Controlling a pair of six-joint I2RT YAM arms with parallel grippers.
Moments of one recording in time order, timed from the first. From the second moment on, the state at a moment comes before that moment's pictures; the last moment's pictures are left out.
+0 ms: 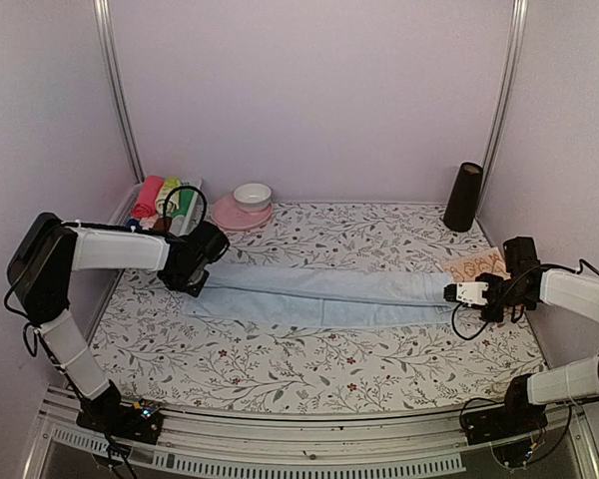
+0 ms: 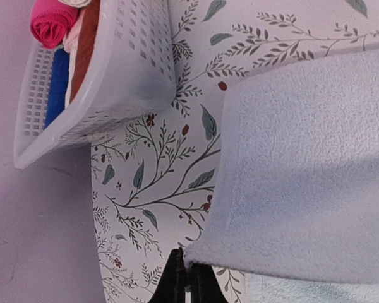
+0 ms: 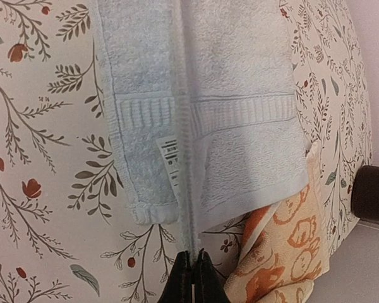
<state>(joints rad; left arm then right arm) -0.55 1.71 1.02 -0.54 -0.78 -0.17 -0.04 1.21 0.59 -0.40 -0.29 -1.43</state>
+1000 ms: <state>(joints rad) -0.63 1.73 1.02 -0.72 -0.75 -0.24 0.06 1.16 0.50 -0.30 -0.13 -1.44</state>
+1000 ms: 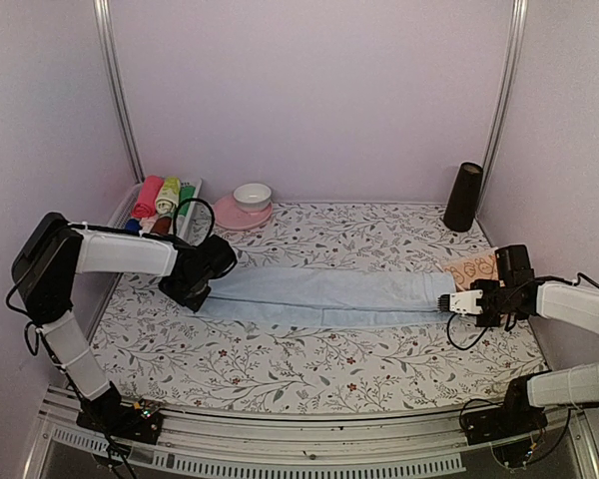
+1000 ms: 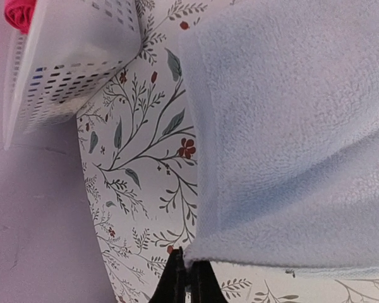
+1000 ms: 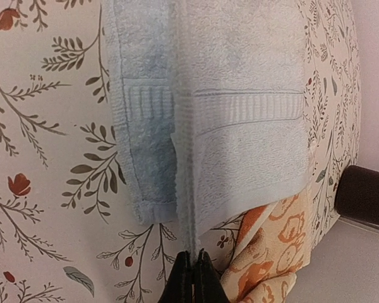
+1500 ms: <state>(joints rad) -0.63 1.77 1.02 -0.75 -0.75 -0.24 0.07 1.18 0.46 -0.30 -0.13 -1.49</state>
